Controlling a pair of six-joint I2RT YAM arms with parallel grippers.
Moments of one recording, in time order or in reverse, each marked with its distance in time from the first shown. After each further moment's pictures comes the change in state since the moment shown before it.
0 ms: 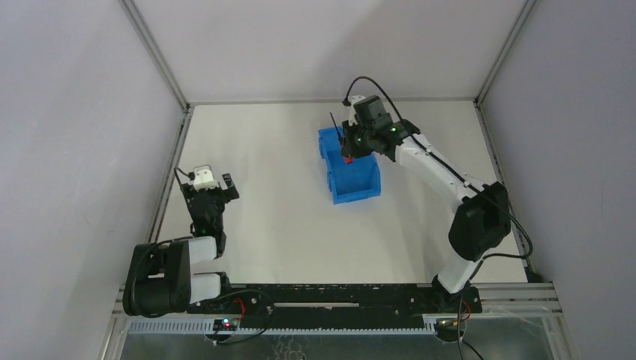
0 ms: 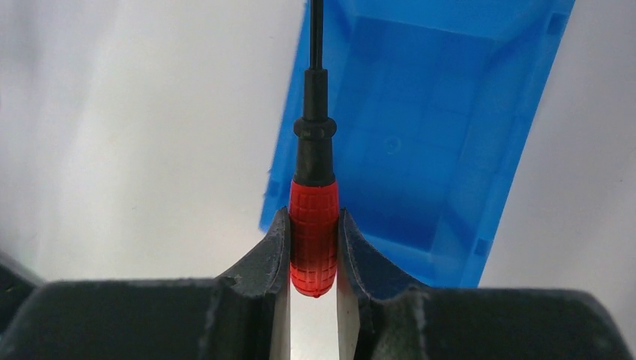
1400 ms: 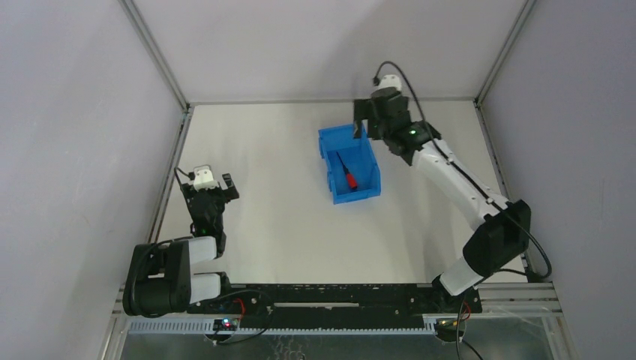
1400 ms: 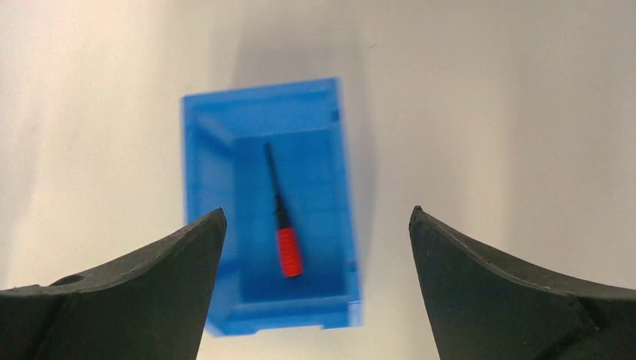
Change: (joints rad) left arm 0.000 0.000 0.000 0.000 0.000 0.000; right arm 0.016 -0.088 -0.048 0.138 0.435 0.054
